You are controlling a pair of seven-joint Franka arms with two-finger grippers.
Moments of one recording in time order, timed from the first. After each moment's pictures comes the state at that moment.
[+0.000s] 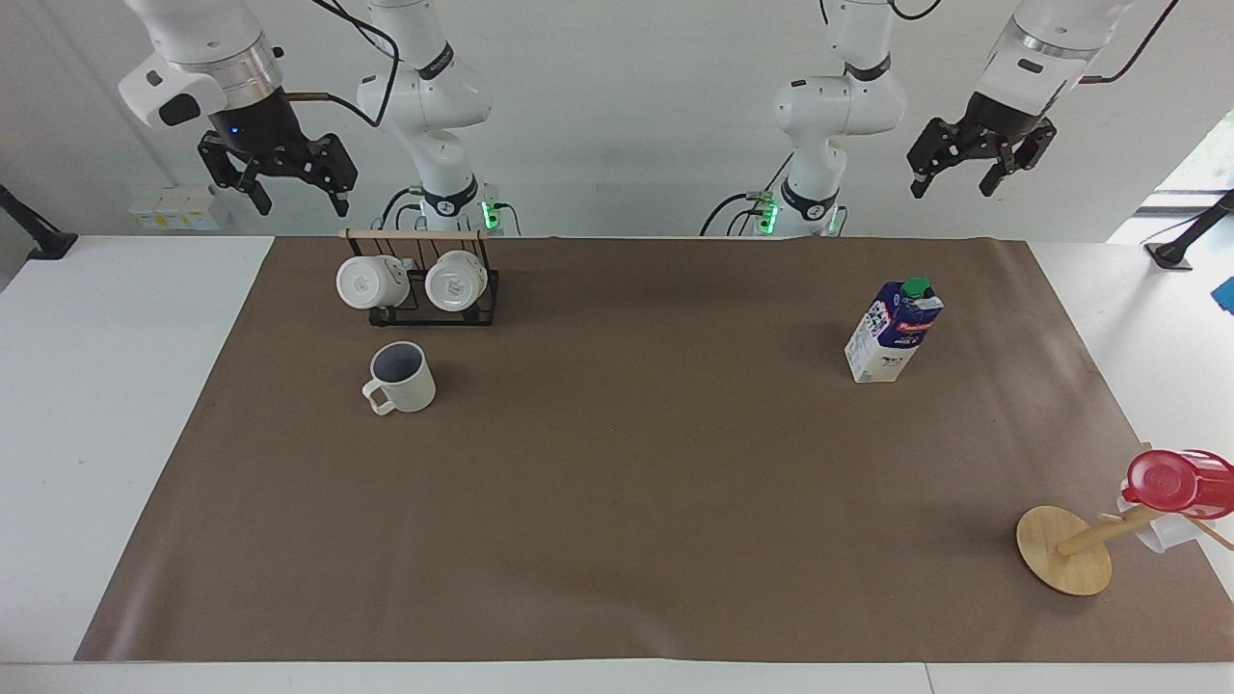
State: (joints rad) left arm -0.04 -0.21 -0.05 -1.66 -0.04 1.42 -0.10; right arm 0.11 -0.06 -0.12 -1.51 -0.03 1.41 0.01
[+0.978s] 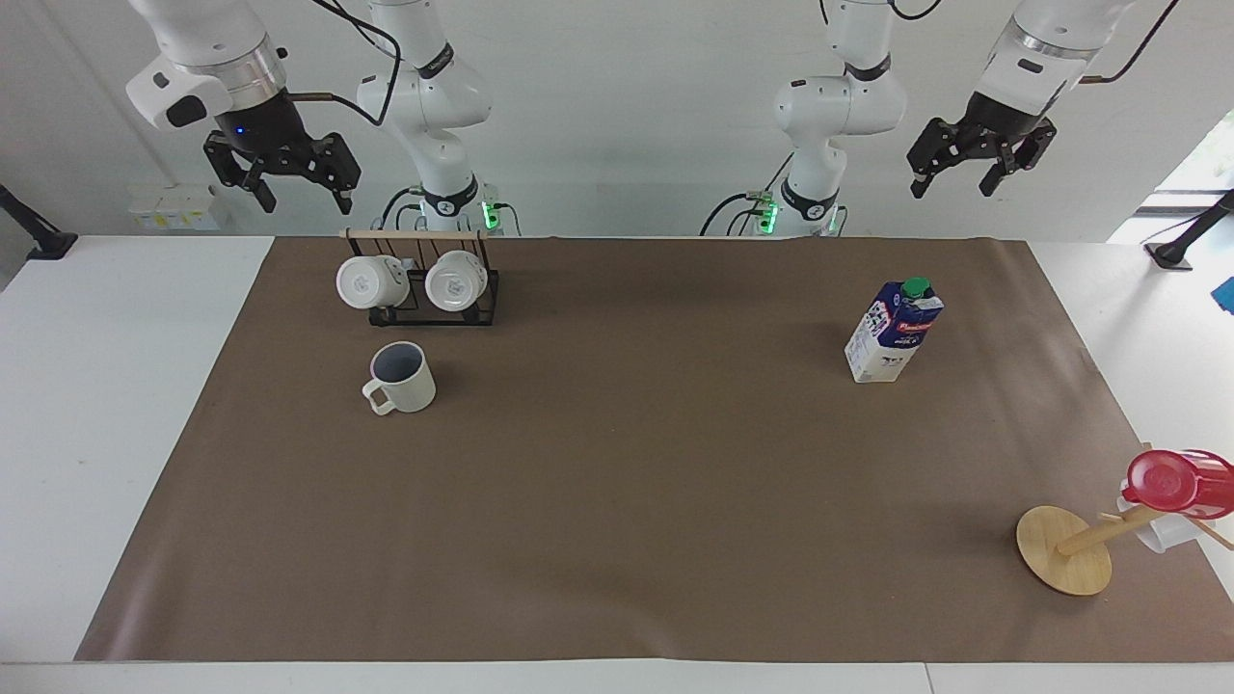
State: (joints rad) left arm -0.04 -0.21 -0.05 -1.66 -0.04 1.42 -0.10; right arm 0.11 -0.08 -0.12 -1.55 -0.03 1.41 0.01
